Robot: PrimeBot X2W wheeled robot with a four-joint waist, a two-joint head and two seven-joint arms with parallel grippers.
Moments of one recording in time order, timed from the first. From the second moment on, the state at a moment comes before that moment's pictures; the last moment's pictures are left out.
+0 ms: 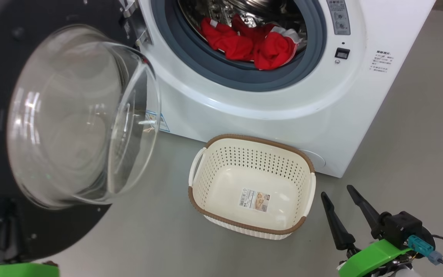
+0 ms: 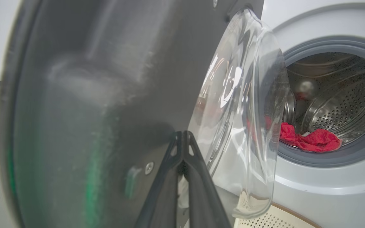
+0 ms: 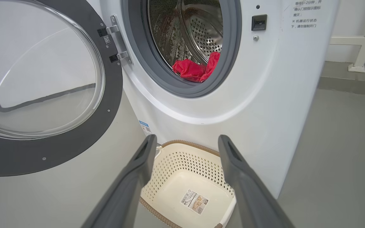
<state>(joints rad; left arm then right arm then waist) -0.11 0.03 0.34 0.26 -0.32 -0.13 -0.26 -0.06 -0.11 0.15 0.30 0.33 0.12 -0.25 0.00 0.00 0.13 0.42</state>
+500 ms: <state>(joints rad) -0.31 0.13 0.56 0.43 -0.31 -0.13 -0.26 -0.11 -0.12 0.14 0.30 0.30 0.12 -0.25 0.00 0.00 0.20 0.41</state>
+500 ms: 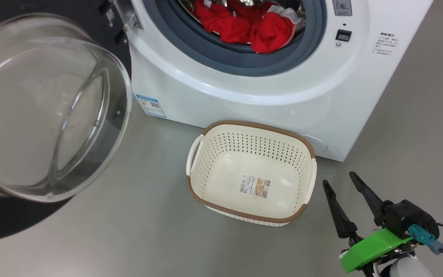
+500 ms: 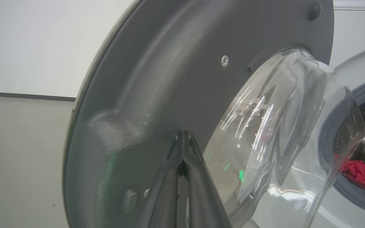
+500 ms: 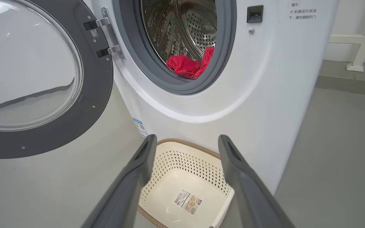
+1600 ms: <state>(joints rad) -0.51 0.28 0.62 0.69 -0.28 -0.13 -0.26 -0.15 -0.12 0.14 0.30 0.28 0.12 -0.25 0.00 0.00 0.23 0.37</state>
